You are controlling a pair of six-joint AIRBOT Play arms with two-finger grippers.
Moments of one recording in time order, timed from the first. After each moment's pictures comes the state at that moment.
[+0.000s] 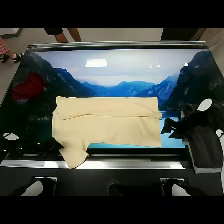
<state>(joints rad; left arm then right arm) 0.43 -1.10 0.44 0.97 -1.20 -1.22 -0.24 -1.27 0.96 -1.24 1.44 1.56</state>
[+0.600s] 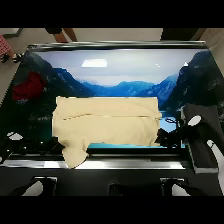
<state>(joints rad) 0.38 -1.10 0.43 0.95 -1.14 -1.24 -0.24 -1.27 0.70 -1.12 1.20 1.51</state>
